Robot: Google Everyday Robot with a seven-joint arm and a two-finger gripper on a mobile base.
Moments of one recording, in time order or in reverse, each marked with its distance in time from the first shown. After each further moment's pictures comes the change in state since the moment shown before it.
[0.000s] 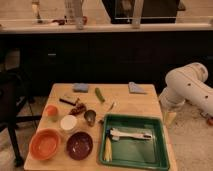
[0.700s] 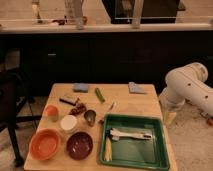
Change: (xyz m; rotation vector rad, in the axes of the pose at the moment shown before) arm 0.000 0.000 0.000 0.000 -0.001 0.001
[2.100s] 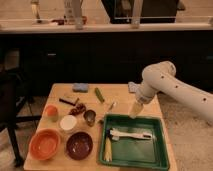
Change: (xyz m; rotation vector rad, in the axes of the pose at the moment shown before) arm -0.124 -0.039 0.036 -0.087 -0.200 0.393
